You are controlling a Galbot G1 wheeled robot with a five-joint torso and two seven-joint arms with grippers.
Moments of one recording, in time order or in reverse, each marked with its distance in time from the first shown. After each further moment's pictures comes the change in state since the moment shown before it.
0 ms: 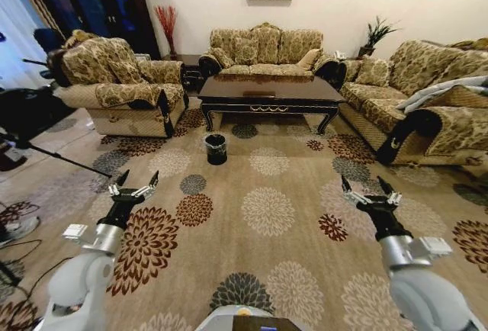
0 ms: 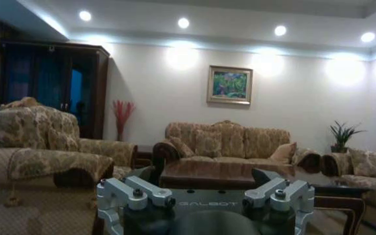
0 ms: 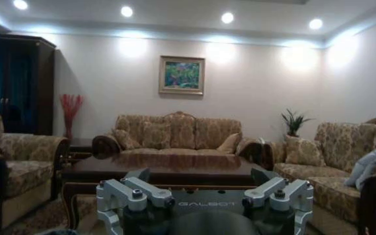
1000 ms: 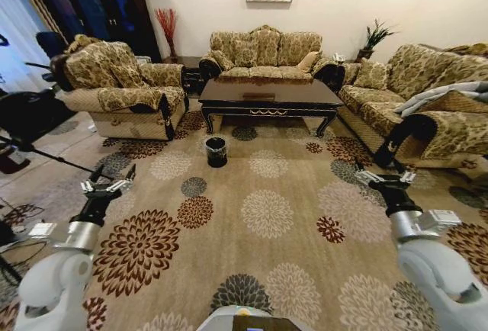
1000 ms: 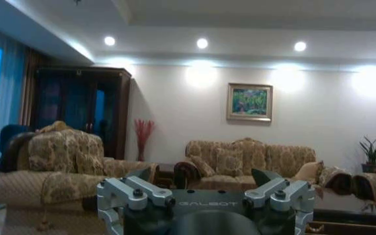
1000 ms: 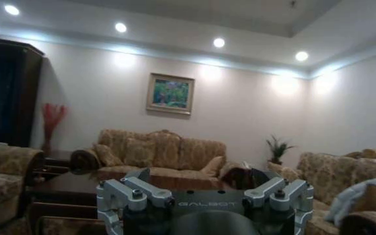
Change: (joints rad) left arm -0.026 0.052 -0.134 0.021 -0.092 0.009 -0.011; right arm 0.077 -0.081 0.049 -0.073 0.011 0.010 0.031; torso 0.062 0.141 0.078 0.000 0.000
